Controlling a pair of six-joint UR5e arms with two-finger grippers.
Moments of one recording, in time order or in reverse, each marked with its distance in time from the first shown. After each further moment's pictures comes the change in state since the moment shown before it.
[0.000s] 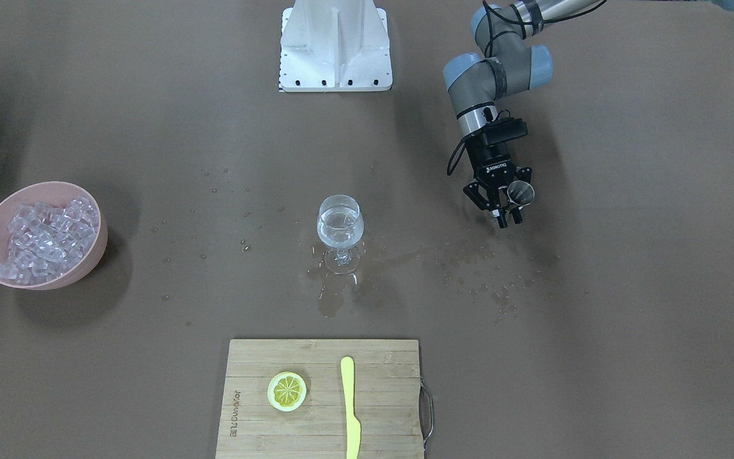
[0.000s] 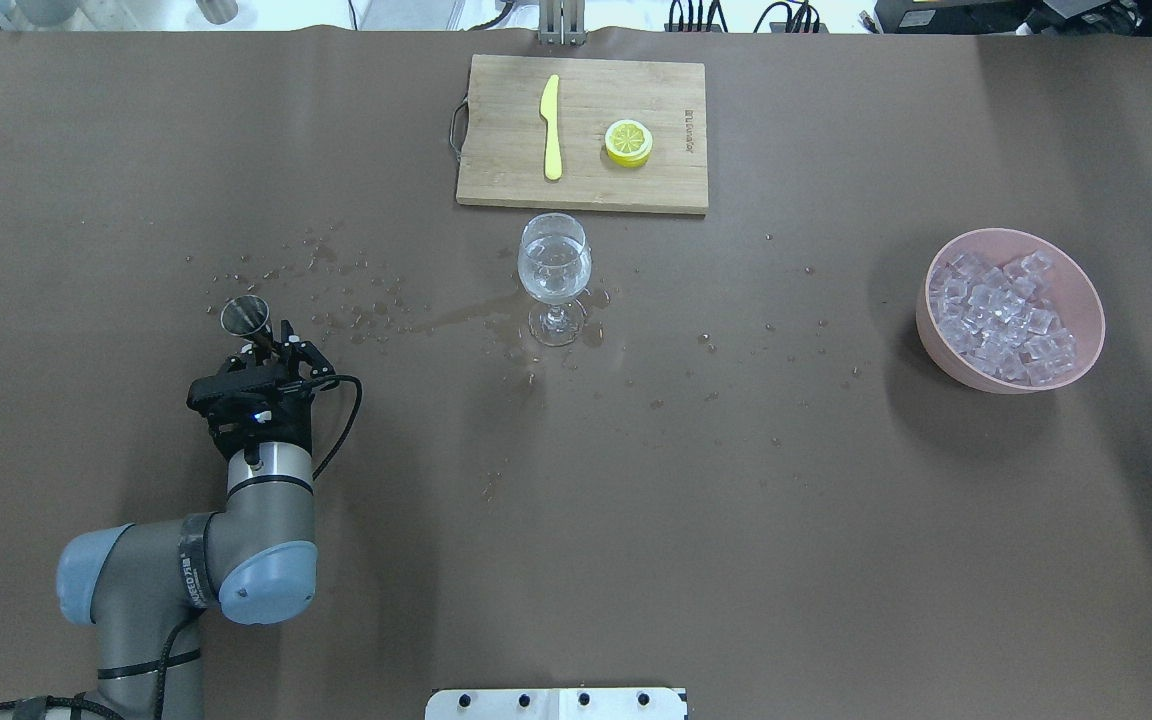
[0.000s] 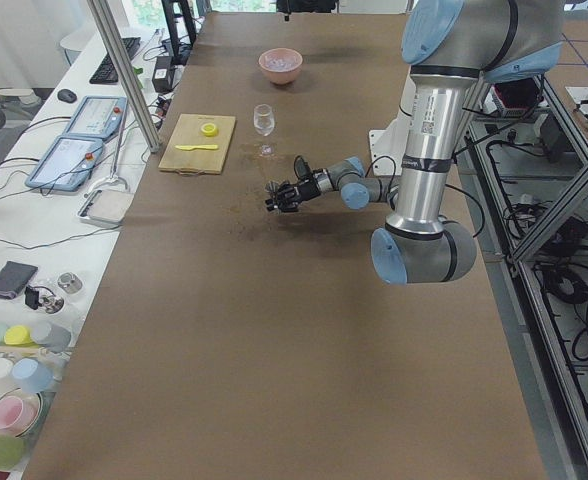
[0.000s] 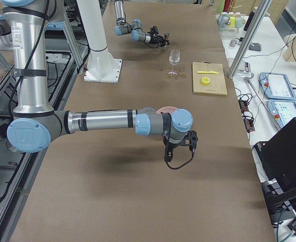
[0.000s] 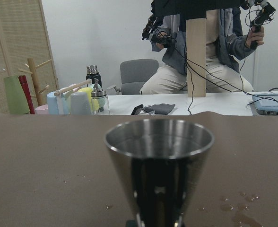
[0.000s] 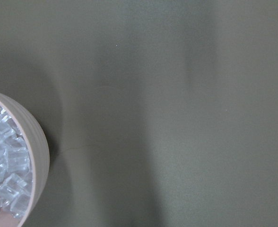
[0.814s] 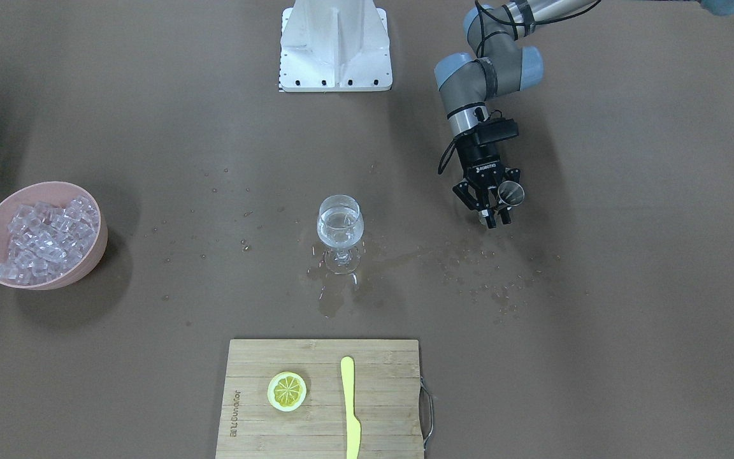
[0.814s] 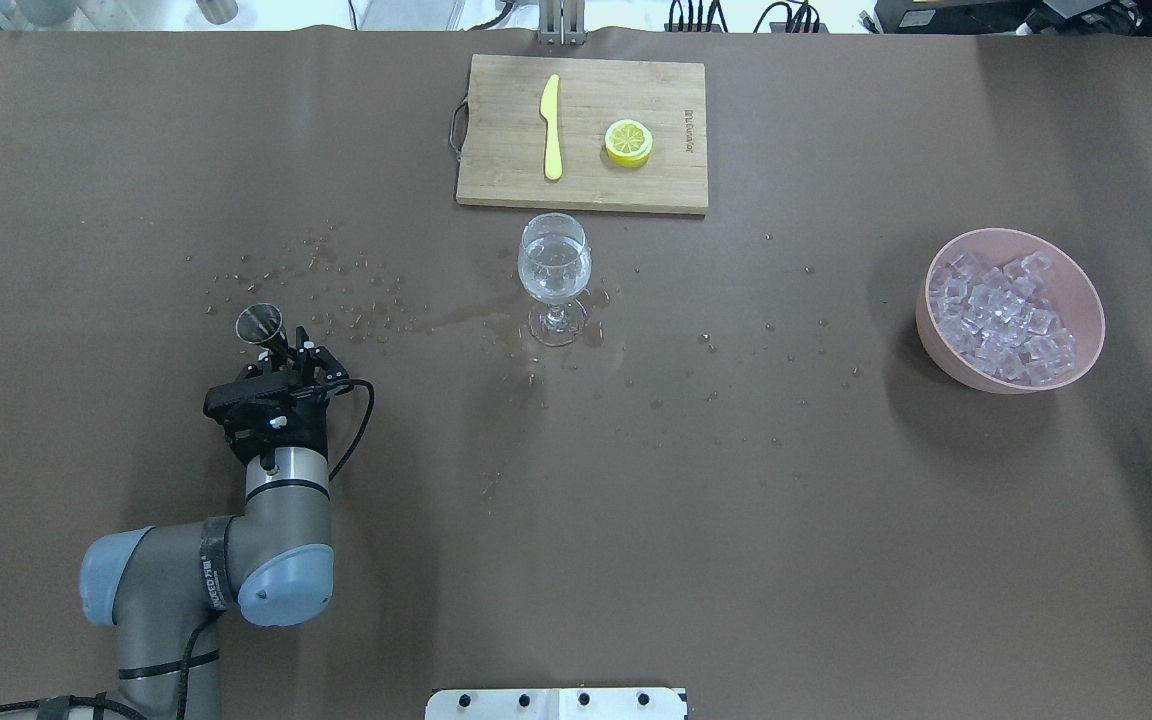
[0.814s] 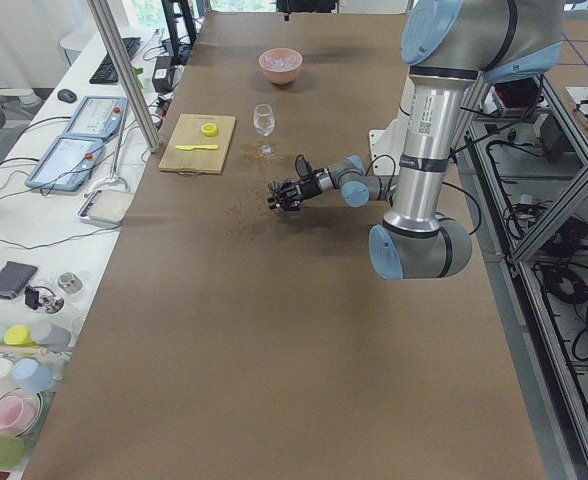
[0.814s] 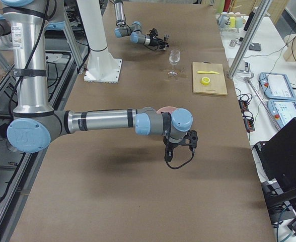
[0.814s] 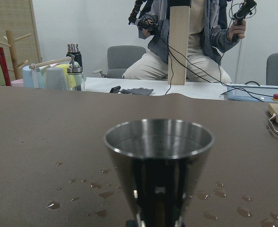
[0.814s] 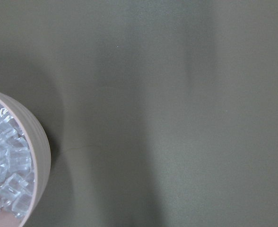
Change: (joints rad) left arm 0.008 -0.027 0.042 -0.002 -0.004 -0.051; right arm 0.001 0.000 0.004 -0.001 0.001 0.000
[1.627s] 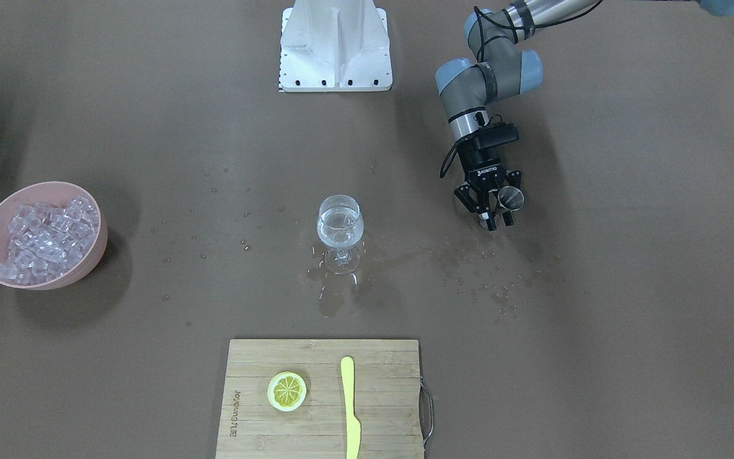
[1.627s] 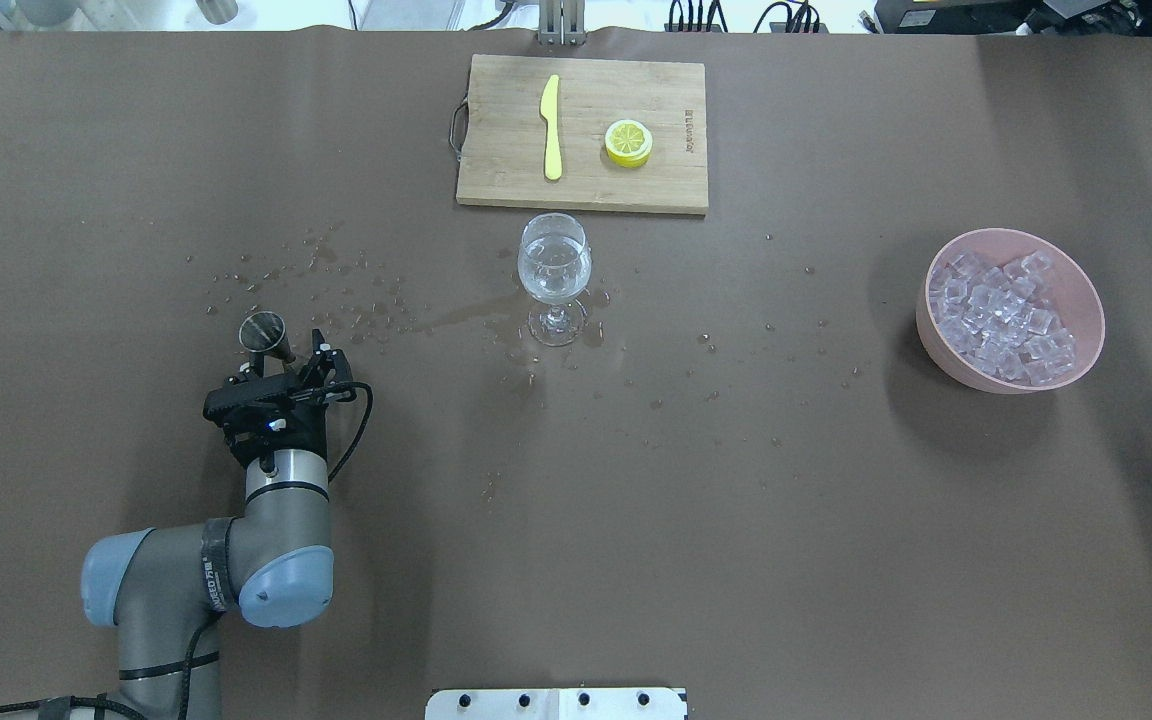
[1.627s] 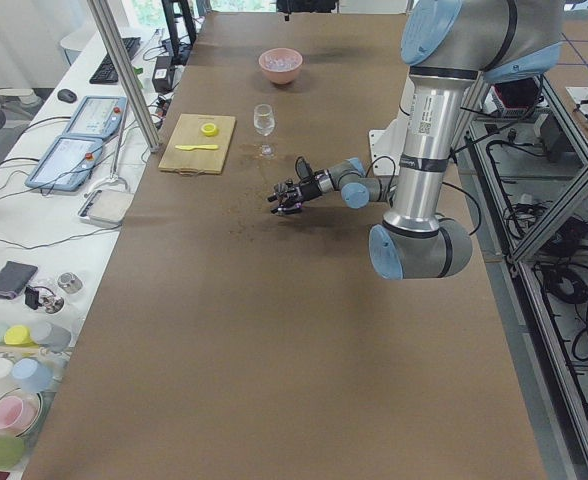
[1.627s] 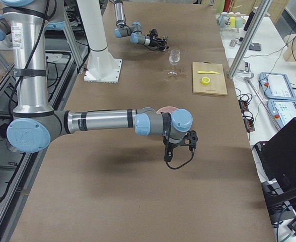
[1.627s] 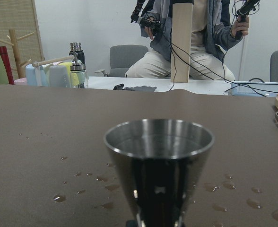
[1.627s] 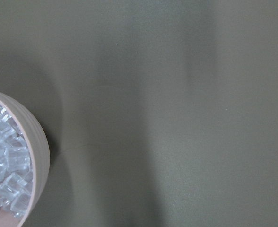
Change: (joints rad) left arm 0.002 0.000 0.006 0.002 0.001 -0.018; right arm -0.001 -0.001 -0.002 0.000 0.001 0.000
